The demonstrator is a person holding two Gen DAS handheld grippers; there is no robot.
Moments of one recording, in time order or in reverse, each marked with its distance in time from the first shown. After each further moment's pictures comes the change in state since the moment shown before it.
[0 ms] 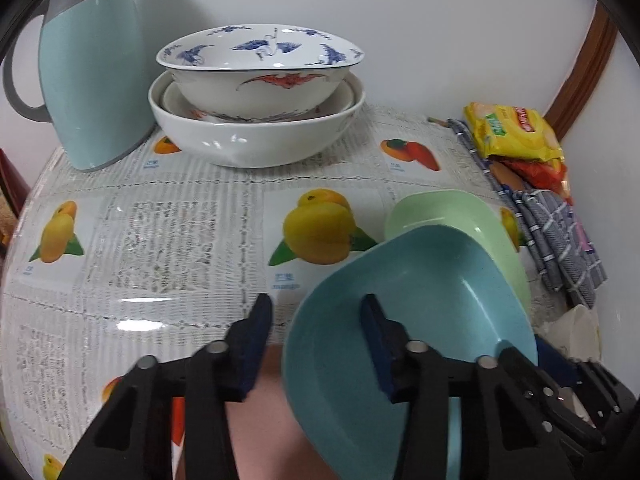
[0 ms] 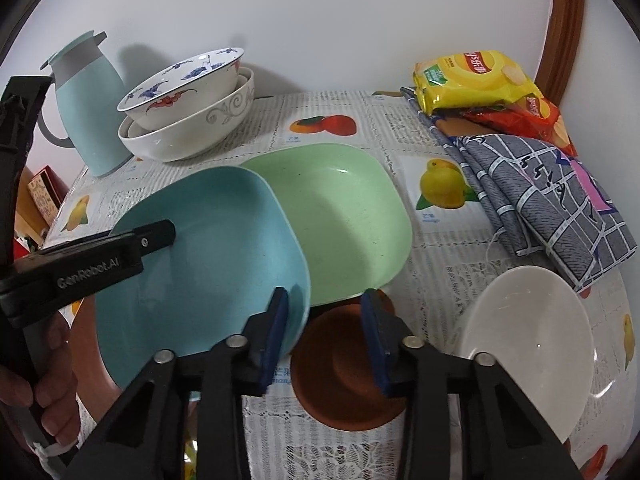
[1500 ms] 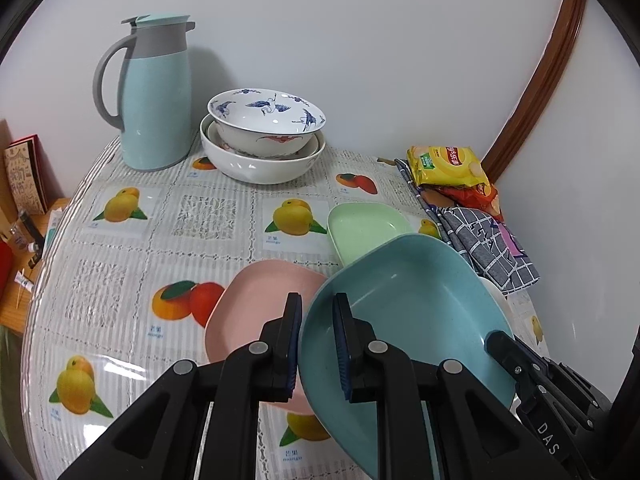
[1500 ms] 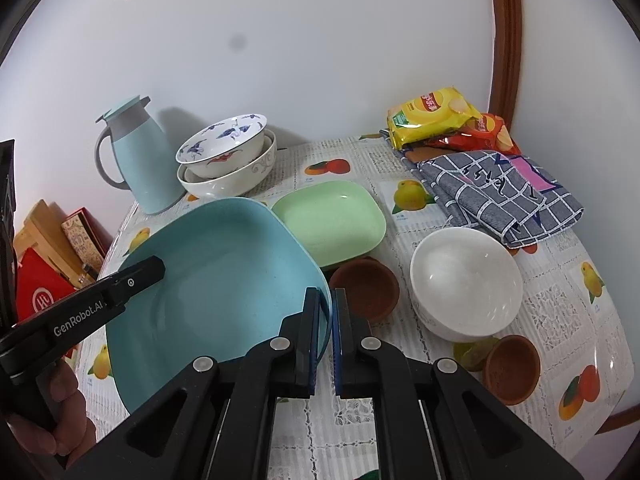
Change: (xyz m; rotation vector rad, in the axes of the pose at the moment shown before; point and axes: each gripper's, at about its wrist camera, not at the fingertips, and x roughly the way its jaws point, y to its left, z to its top) left arm -0.143 -0.007 -0.069 -0.044 -0.144 -0.076; right arm -0.133 0.009 -0.050 0.102 -0.148 0.023
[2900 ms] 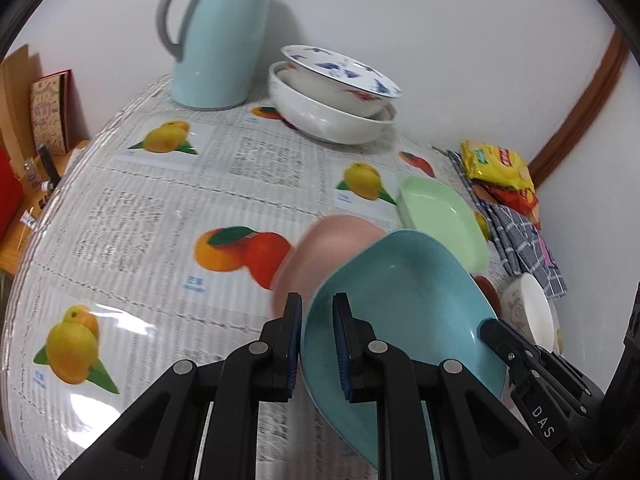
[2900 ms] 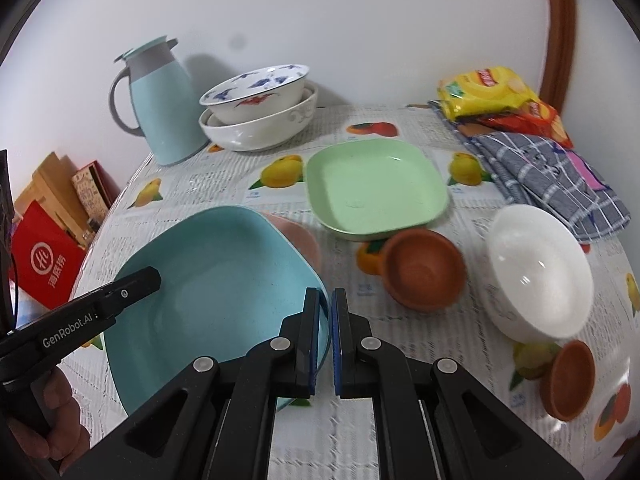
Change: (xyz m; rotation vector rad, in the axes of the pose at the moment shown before) left arm 0.032 0.066 -0.033 -0.159 0.040 0.061; right arm 0.062 0.035 -0.022 -0.113 0.078 0.070
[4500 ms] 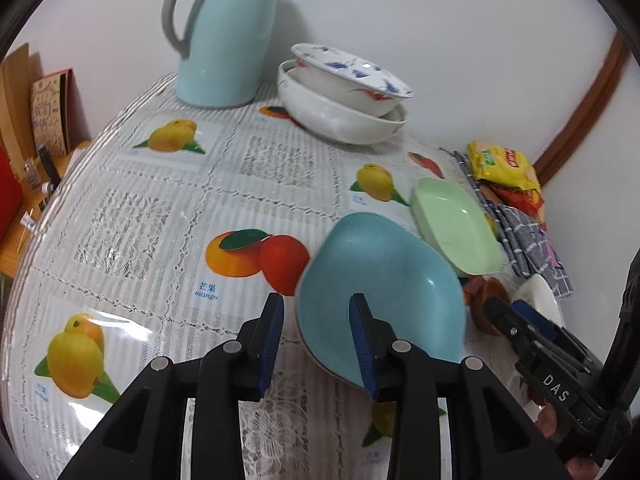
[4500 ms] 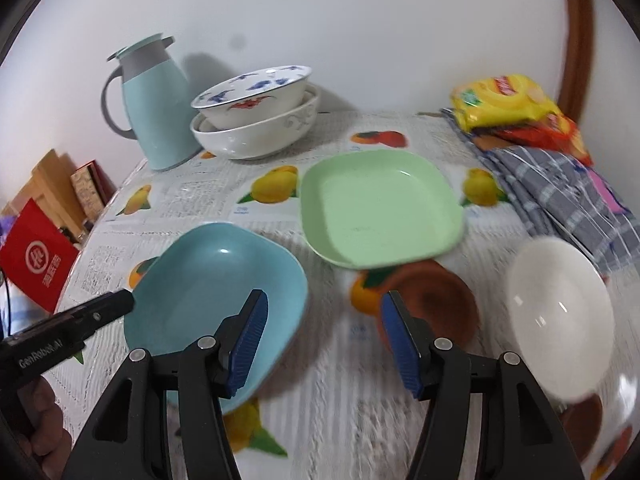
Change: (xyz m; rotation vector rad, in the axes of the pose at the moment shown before) left arm 0.004 0.006 -0.001 0.030 -0.005 -0.011; right arm 0.026 -0.018 0.017 -0.015 -0.018 0.007
